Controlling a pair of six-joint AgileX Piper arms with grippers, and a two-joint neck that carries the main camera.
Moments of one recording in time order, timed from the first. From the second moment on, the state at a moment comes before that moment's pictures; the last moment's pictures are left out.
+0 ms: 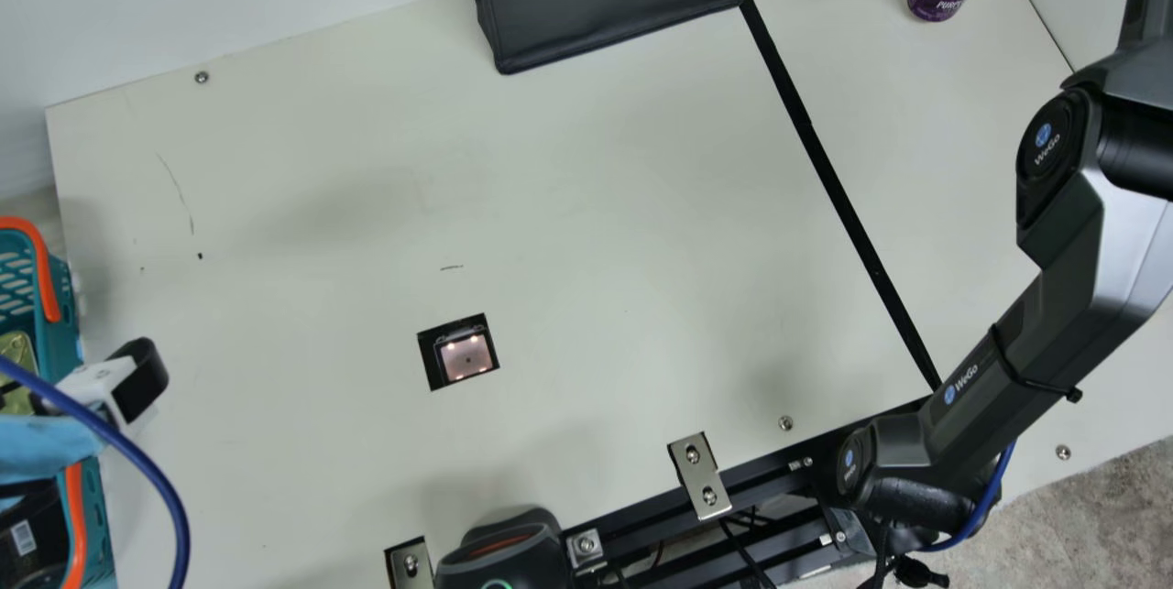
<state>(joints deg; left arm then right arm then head) -6.1 57.0 -63.0 -5.5 65.2 1.5 -35.2 121.4 -121.2 2.0 66.4 -11.8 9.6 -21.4</state>
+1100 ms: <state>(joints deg) -6.1 57.0 -63.0 -5.5 65.2 1.5 -35.4 120.8 -117.5 2.3 64.3 -11.5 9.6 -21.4</state>
